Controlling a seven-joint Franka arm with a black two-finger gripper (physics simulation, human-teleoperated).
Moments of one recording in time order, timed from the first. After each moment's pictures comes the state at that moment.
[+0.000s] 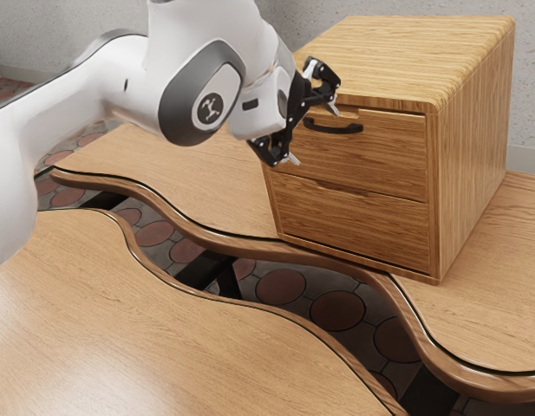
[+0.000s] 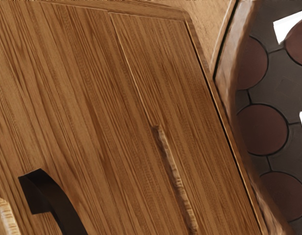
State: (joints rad) arm -0.51 0.16 0.44 -1.42 0.04 2.16 1.76
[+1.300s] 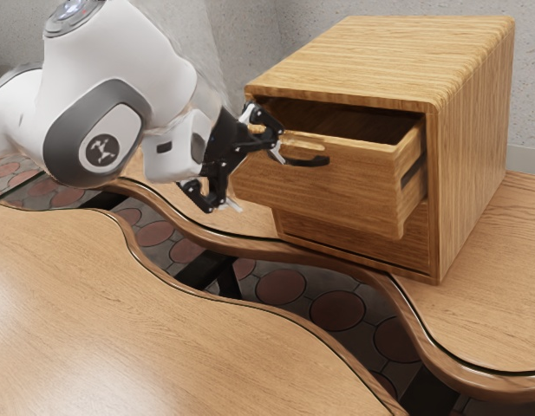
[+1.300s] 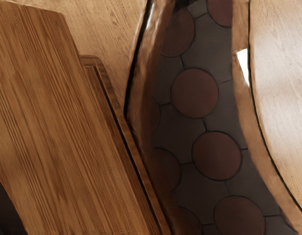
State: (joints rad) arm -0.50 -0.13 0.38 -1.76 0.13 2.15 1.74
